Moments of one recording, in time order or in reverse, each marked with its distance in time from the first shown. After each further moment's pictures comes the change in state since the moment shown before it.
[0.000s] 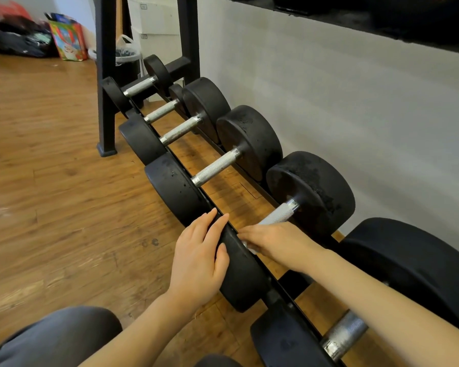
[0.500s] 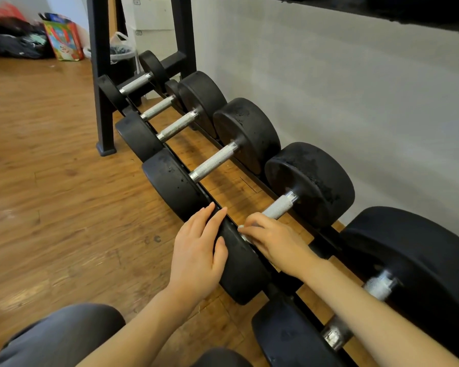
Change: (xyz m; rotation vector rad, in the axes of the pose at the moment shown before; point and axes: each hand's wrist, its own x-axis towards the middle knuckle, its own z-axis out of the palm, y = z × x) left_hand 0.000 0.000 0.001 -0.027 -0.007 -0.020; right_hand -0.012 -0.014 0.019 0.101 0.257 0.059
